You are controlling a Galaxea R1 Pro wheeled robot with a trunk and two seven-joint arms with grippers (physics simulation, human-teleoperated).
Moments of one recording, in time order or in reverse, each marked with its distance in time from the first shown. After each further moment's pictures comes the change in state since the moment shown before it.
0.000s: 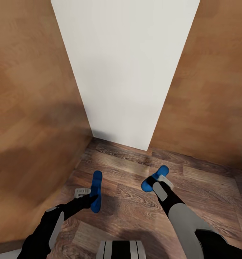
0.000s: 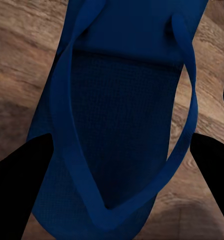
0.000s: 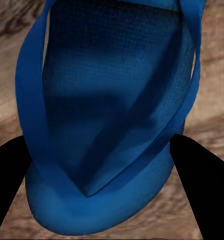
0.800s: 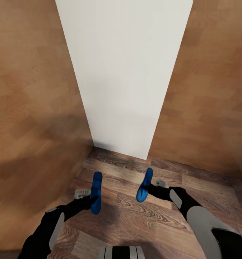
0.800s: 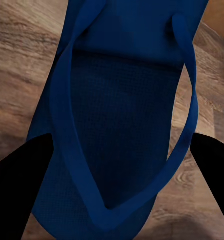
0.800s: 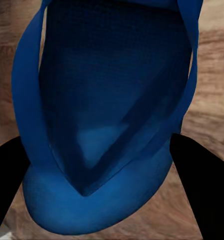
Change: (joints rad) left arm 0.000 0.000 -0.001 0.014 -0.001 0.002 0.000; right arm 0.002 -0.165 0.004 0.107 0.316 0.338 0.793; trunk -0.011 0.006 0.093
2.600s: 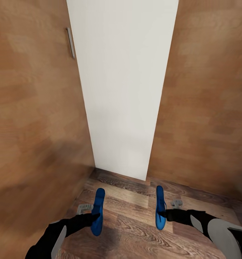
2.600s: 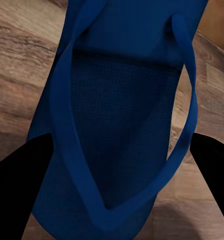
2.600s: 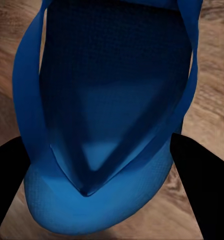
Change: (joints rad) left arm 0.001 0.004 -0.019 0.225 -0.009 -0.017 0.000; right arm 0.001 -0.165 0.000 0.367 0.373 -0.409 0.195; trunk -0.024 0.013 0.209
